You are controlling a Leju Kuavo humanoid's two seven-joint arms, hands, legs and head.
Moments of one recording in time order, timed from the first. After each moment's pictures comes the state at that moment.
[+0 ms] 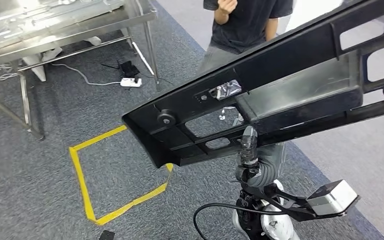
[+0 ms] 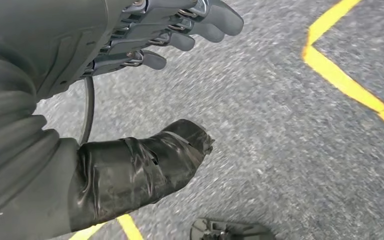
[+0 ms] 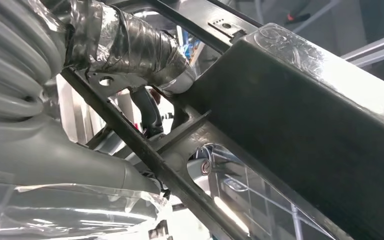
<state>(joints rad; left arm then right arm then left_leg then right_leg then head) -0.15 -0.15 1.24 -0.16 -1.44 0.33 -0.32 -0.18 -0.02 0.51 -1.91 -0.34 -0.24 -0.49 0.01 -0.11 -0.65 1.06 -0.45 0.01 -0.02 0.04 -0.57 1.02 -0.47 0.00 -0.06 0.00</state>
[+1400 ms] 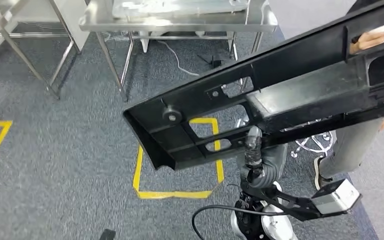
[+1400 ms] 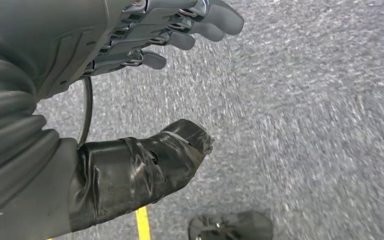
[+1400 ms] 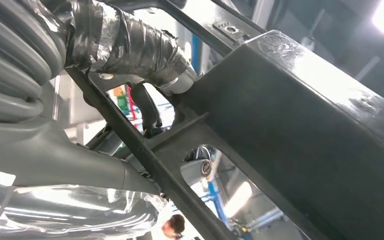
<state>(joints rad) -0.15 -0.15 1.25 -0.16 -1.45 0.33 -0.31 -0.17 -0.01 0.51 -1.90 -0.43 -0.22 -0.53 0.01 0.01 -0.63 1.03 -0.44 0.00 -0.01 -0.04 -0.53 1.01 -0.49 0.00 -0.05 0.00</state>
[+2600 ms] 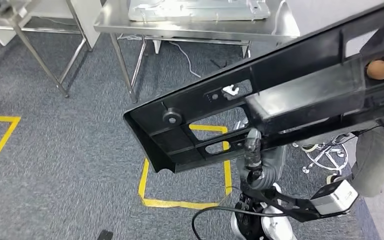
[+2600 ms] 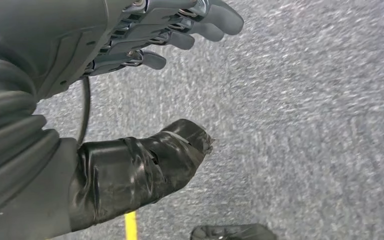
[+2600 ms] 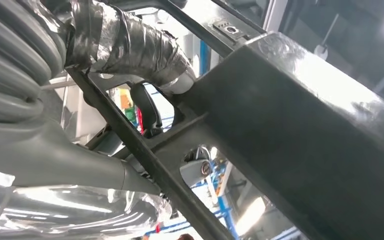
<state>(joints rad) -0.15 -0.15 1.27 -0.16 -1.45 0.32 -0.30 -0.17 -0.01 0.51 -1.89 -0.44 -0.21 -0.53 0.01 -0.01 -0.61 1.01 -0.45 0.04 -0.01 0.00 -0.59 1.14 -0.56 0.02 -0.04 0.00</state>
